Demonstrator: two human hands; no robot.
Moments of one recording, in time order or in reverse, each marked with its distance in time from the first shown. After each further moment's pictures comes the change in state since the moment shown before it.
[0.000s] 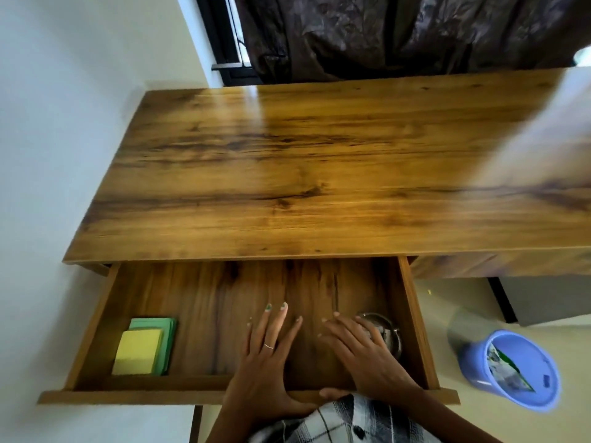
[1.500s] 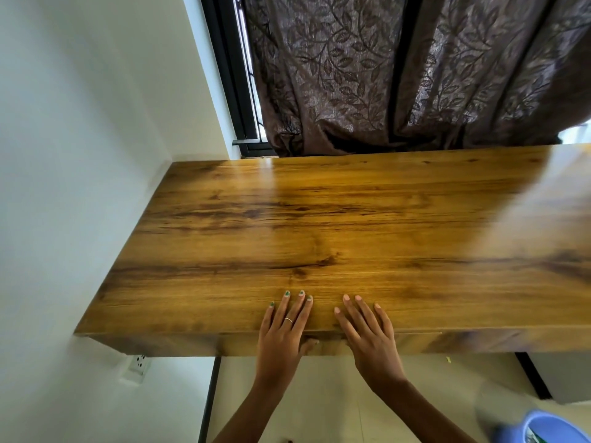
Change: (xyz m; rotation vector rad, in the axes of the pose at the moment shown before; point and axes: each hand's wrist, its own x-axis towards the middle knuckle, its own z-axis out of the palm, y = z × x) left_hand 0.143 -0.054 -0.030 0.197 0.551 0.024; right_hand 0.111 0.053 -0.029 -0.151 0.441 0.272
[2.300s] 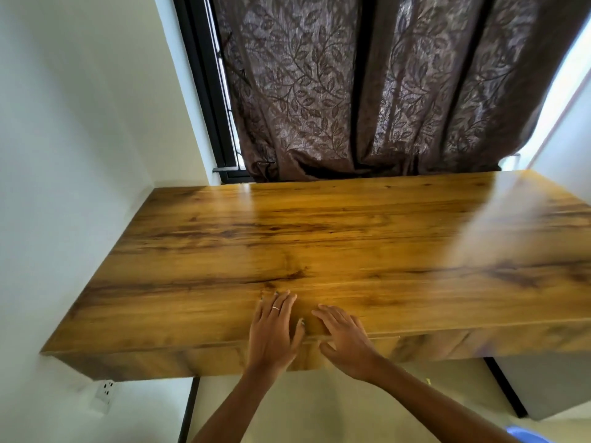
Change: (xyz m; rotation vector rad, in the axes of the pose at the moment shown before) left_hand 0.036 0.044 -0.026 -0.179 0.032 -0.100; right_hand 0.012 0.025 -0.043 0.372 -0.228 0.018
